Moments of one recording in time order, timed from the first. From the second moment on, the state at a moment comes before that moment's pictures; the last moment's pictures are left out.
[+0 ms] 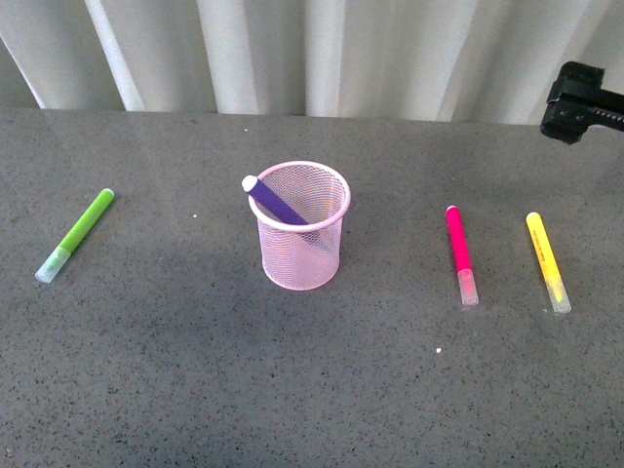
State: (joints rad) left arm 0.00 0.00 0.01 0.00 0.00 0.00; right arm 0.05 1.93 1.00 0.15 0.15 0.35
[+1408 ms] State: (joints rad) left arm 0.00 0.00 0.01 0.00 0.00 0.00; right arm 0.21 2.22 1.14 0.05 0.04 0.37
